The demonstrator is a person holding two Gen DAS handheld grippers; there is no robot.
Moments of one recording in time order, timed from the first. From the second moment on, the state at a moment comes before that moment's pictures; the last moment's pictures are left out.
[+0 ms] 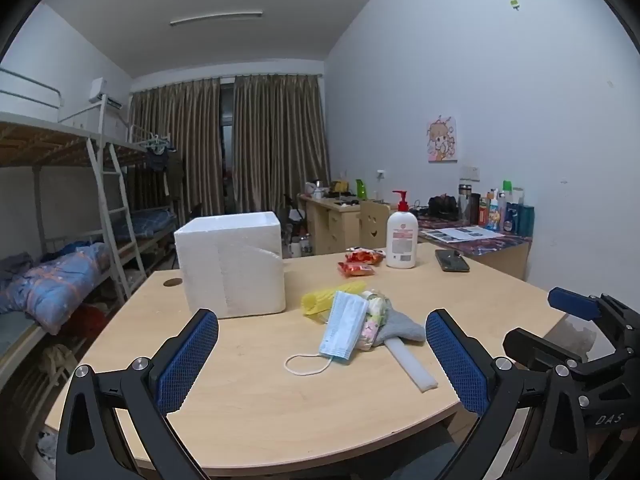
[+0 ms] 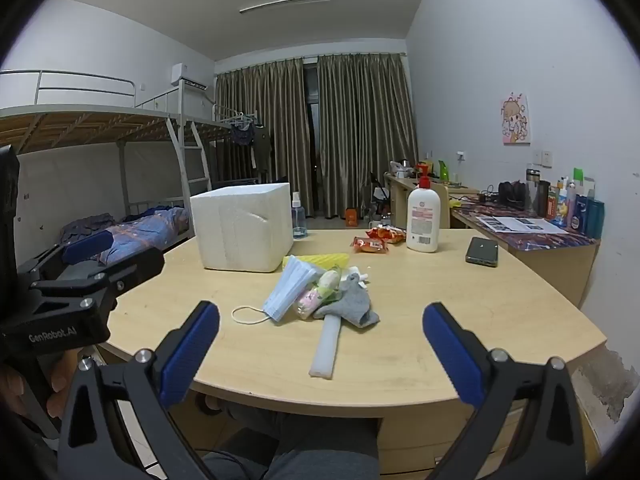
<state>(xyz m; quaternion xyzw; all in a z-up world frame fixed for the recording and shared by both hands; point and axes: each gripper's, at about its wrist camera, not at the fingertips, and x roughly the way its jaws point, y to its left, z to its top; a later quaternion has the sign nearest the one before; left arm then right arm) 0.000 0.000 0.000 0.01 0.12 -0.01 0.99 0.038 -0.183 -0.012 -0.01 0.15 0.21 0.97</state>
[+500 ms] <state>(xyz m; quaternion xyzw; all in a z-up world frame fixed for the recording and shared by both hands) -0.001 -0.001 -0.001 0.02 0.11 -0.02 0.99 0.040 -0.183 -0.012 -0.01 0.14 0.21 0.97</state>
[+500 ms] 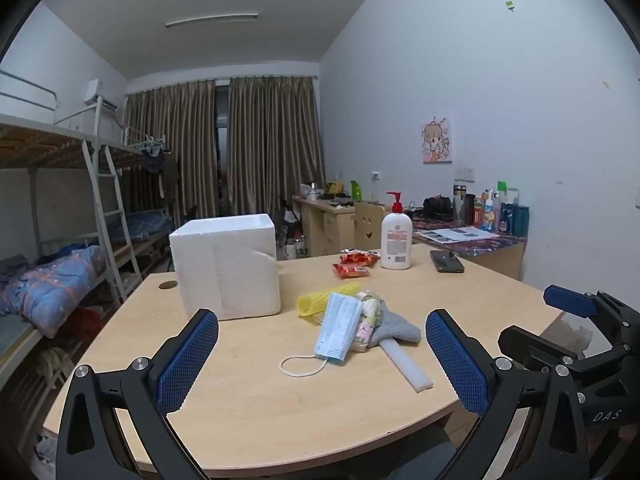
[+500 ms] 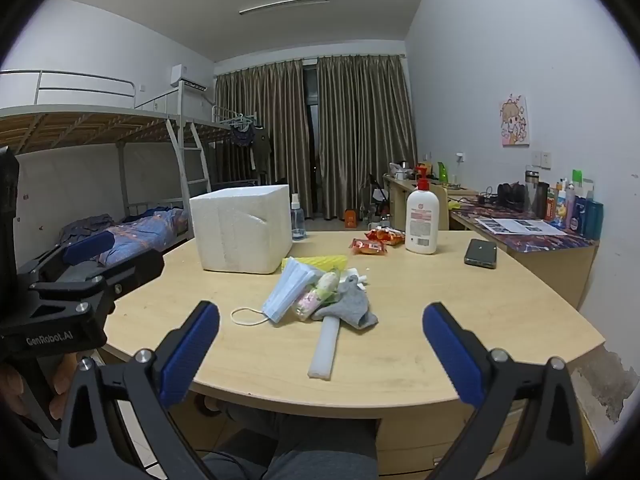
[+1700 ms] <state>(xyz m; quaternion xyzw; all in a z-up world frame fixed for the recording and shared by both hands) 0.000 0.000 -0.002 0.02 0.11 -0.02 0.99 0.037 -0.183 -0.010 -0.01 0.14 0.20 0.97</state>
